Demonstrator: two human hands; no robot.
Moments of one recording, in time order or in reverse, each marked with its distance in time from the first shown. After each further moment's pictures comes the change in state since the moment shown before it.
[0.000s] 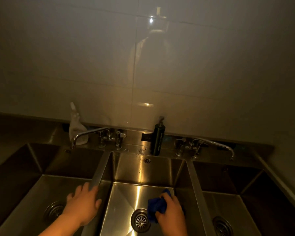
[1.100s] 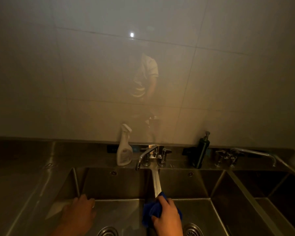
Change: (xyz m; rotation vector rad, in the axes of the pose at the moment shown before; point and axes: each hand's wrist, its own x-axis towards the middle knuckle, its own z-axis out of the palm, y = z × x) left_hand 0.058 -0.314 -0.092 0.151 0.100 0.136; right_hand -0.026 -0.281 0.190 0.026 0.101 -0.003
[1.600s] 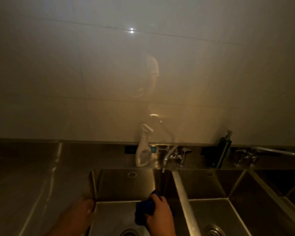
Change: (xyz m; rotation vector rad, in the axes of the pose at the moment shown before) left_hand 0.056 -0.129 0.035 -0.194 0.088 0.048; right_hand 0.028 -0.084 0.096 0.060 -0.065 0.002
